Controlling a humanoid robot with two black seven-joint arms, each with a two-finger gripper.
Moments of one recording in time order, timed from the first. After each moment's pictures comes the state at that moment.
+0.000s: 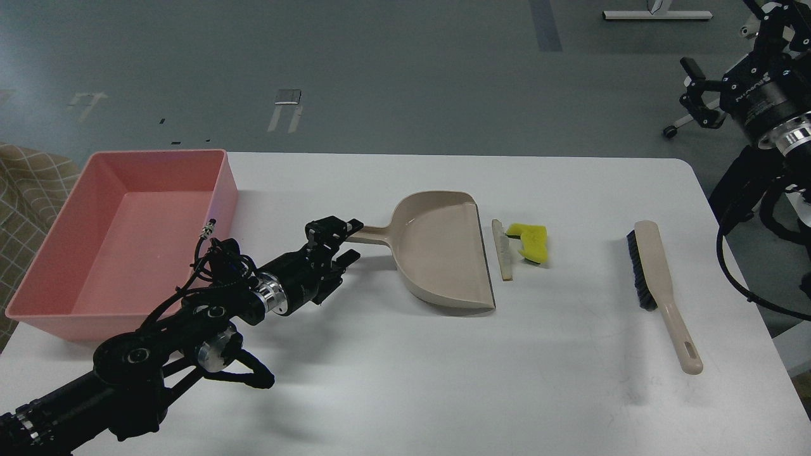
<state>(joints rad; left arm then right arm) -0.40 0.37 -0.66 -1.17 0.67 -0.06 -0.13 0.79 -0.41 1.18 0.65 -0.45 0.49 0.14</state>
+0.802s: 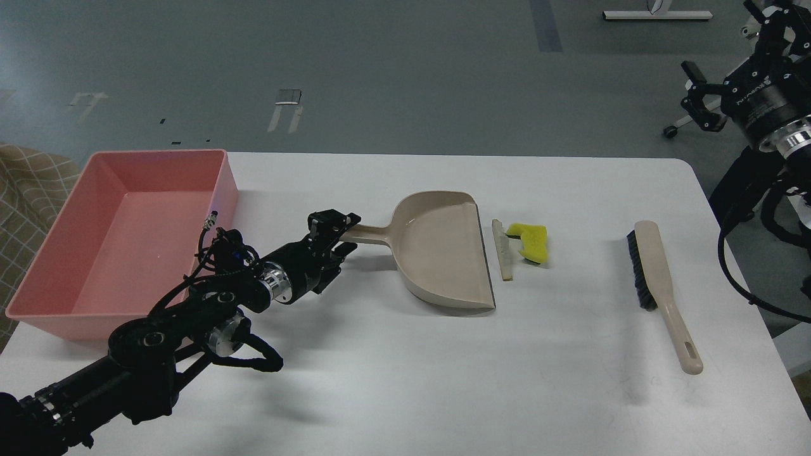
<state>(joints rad) -0.45 0.33 -0.66 -1.08 0.67 -0.05 -0.10 0.79 -0.41 1.18 0.65 -0.45 0.49 0.14</state>
